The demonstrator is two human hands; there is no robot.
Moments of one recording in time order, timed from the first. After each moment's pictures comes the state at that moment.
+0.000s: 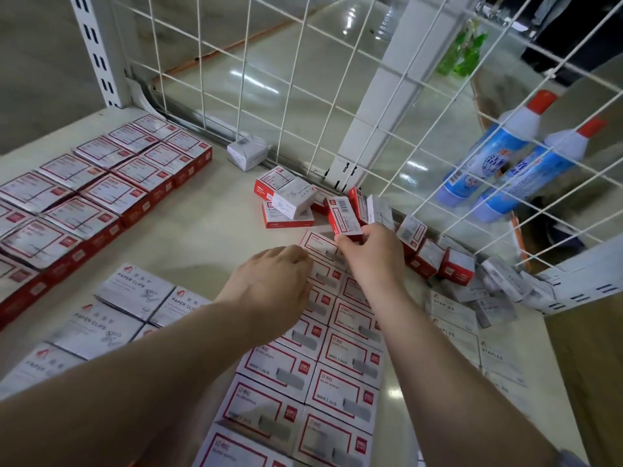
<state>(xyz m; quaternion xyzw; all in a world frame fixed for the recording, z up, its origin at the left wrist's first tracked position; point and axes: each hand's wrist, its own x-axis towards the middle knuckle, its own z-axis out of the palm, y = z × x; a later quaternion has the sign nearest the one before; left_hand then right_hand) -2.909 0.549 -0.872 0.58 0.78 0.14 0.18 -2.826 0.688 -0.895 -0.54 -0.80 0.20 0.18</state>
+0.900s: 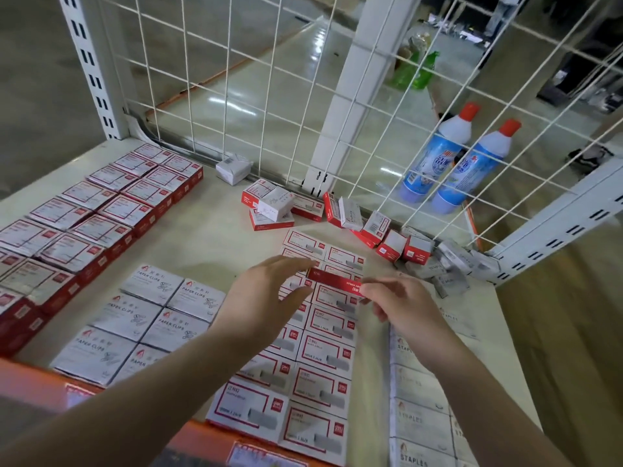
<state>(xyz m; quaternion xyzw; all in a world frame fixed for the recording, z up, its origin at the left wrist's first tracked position) -2.876 0.504 -0.848 0.51 0.75 0.37 0.19 -2.721 0.608 -0.823 -0.50 -0.70 0.49 0.15</state>
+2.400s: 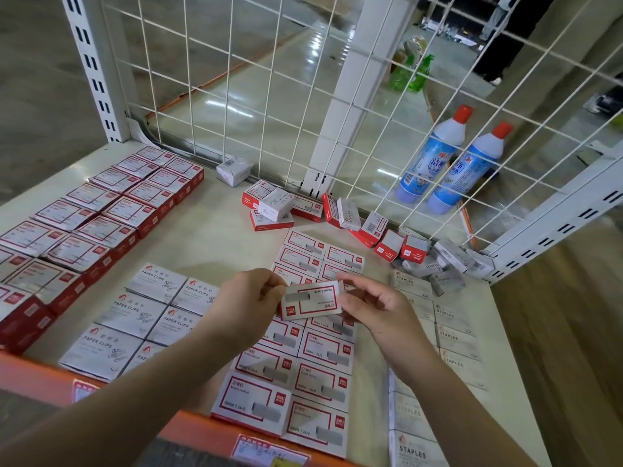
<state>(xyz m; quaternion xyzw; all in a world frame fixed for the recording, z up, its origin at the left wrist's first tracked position) -2.886 0.495 -0.860 0.40 0.77 0.39 0.32 -2.721 0.586 -0.843 -0.41 -0.67 0.58 0.20</state>
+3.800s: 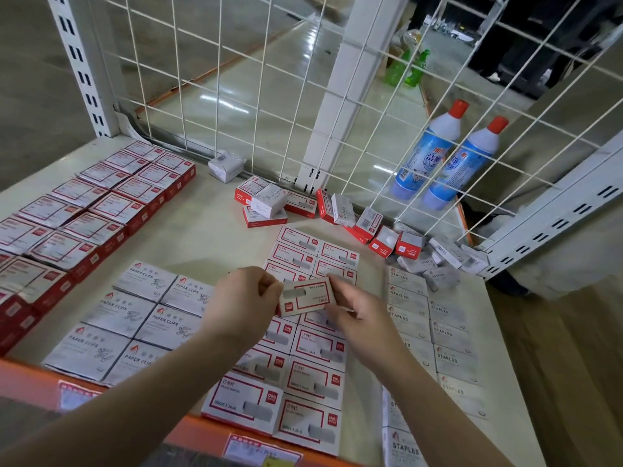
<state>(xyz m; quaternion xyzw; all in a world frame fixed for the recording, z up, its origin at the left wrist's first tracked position) -2.876 0.501 -0.860 0.37 0.80 0.37 0.28 -2.734 0.576 -0.851 -0.43 -0.76 0.46 0.13</state>
